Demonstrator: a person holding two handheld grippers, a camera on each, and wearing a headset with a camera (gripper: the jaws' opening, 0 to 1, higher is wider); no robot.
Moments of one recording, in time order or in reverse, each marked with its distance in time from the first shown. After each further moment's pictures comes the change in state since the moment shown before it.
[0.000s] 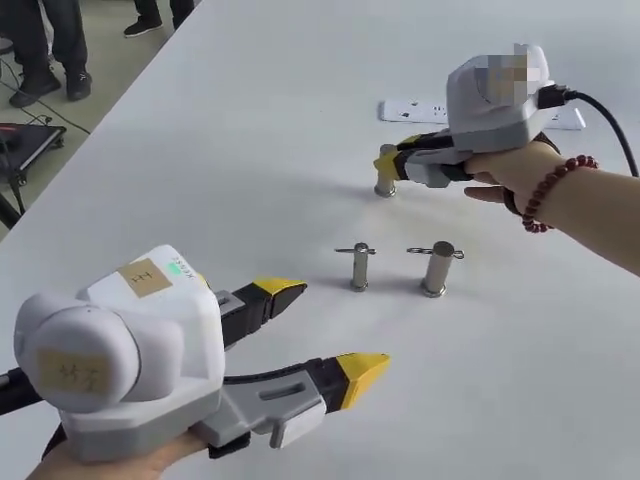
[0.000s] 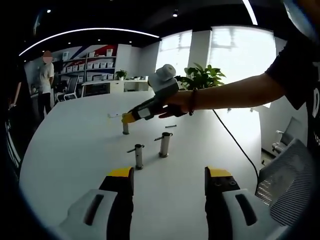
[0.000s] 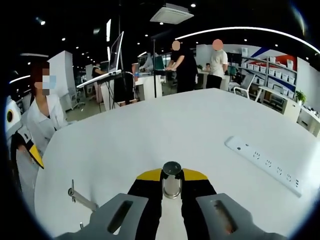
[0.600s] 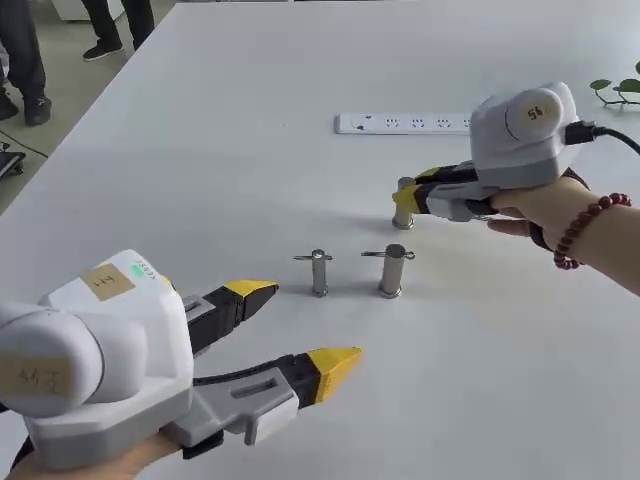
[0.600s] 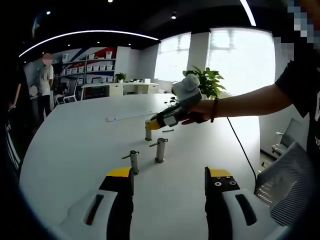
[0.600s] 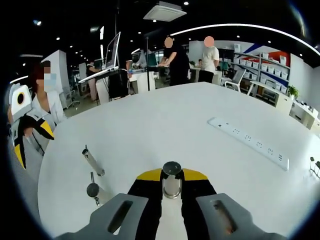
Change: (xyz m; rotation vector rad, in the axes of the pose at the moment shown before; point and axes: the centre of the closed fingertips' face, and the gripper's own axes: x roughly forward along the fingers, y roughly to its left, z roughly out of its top) left arm 0.001 -0.011 0.011 0.001 -0.022 0.003; right arm -0.070 0.002 -0.044 0.017 0.038 -0.052
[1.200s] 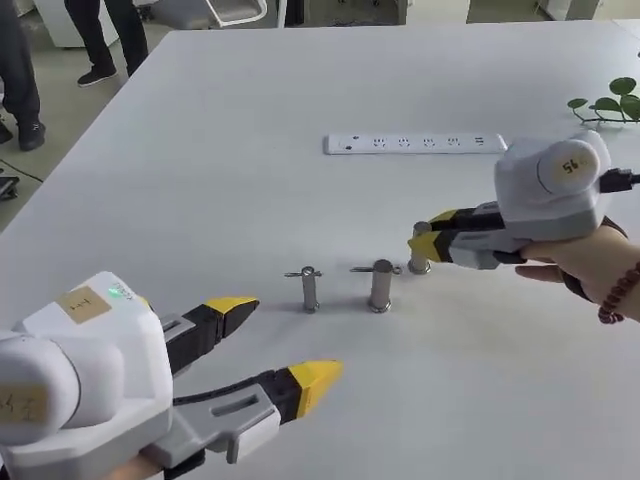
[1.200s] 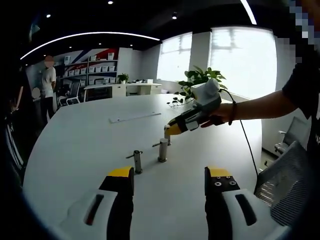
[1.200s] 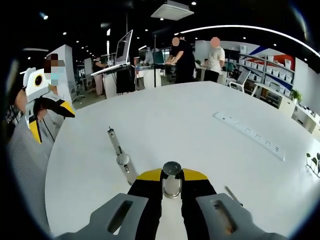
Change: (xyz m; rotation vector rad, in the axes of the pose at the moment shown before) left arm -0.010 0.001 0.003 0.013 0.001 0.029; right arm -0.047 0.030 -0.021 -0.042 0.016 0.038
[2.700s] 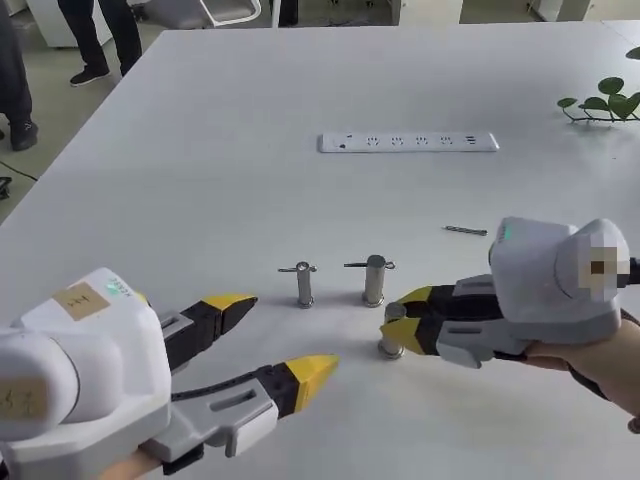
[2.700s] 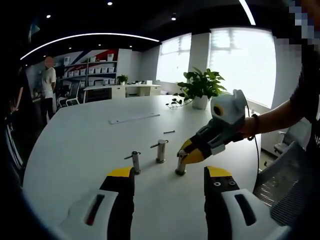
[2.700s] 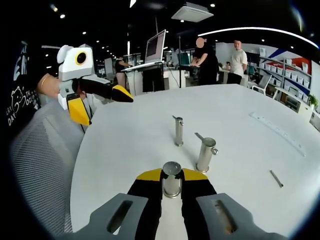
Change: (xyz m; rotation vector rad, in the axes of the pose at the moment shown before) left arm -0.002 -0.004 0.002 0.003 -0.011 -0.004; right arm -0.015 0.109 -0.019 -0.056 -0.020 0.175
